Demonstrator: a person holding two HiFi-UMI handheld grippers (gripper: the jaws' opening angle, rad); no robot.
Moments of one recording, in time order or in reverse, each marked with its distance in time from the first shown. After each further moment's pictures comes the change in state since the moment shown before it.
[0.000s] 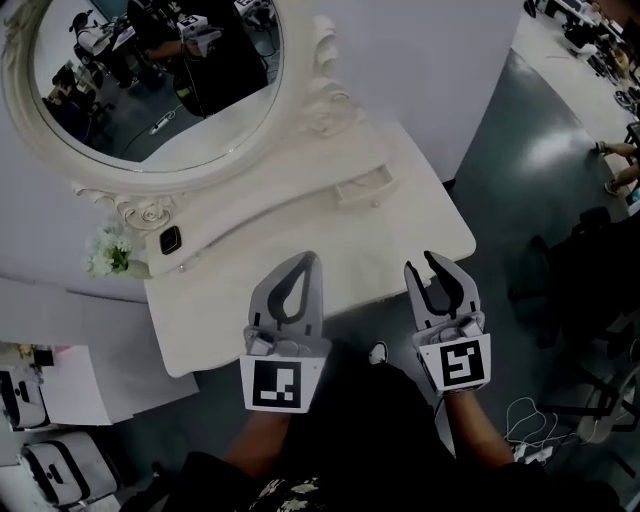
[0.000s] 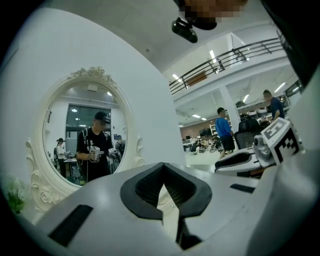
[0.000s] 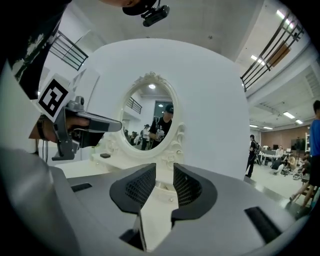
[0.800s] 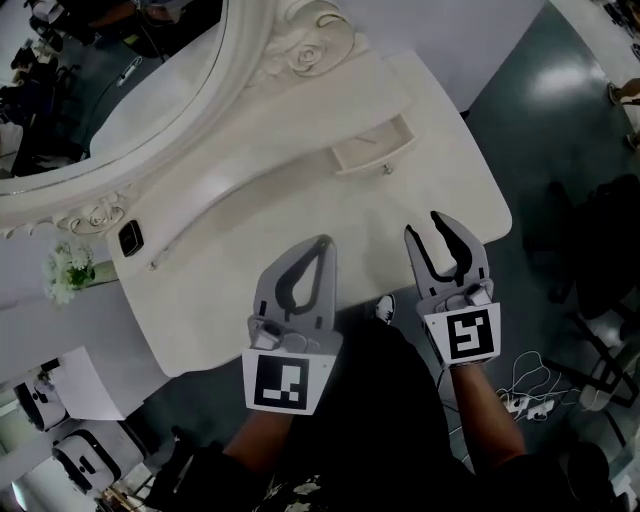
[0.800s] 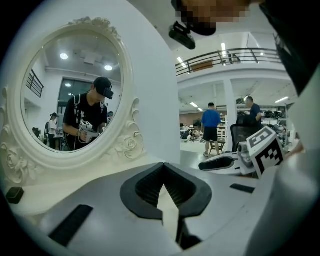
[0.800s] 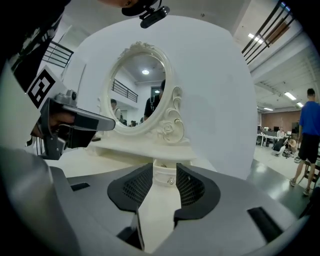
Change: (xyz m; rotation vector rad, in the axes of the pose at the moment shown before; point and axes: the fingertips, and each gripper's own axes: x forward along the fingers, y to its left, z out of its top) left arm 0.076 0.006 -0.112 -0.120 0.214 -0.129; right arm 0.095 -0.012 -0.107 0.093 0.181 0.012
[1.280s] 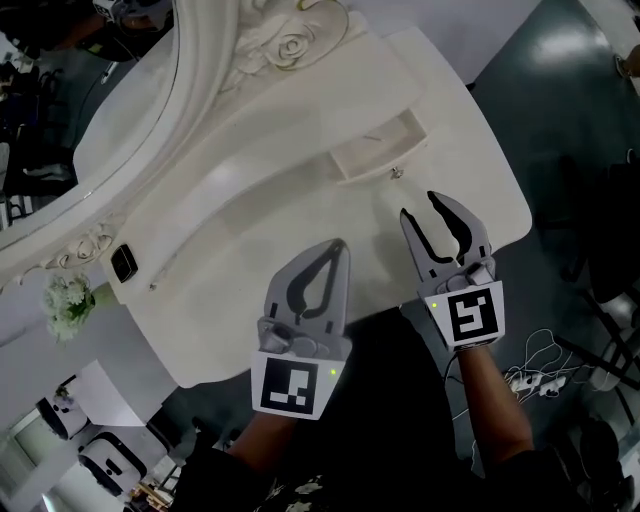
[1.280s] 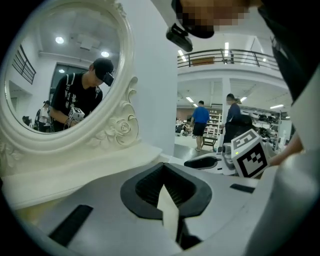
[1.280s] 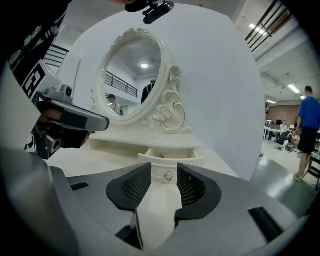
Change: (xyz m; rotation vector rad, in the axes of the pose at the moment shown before) left arm 0.041 0.007 -0.036 -0.045 0.090 -0.101; right arm 0.060 -0.009 -0.033 0.029 0.070 0.025
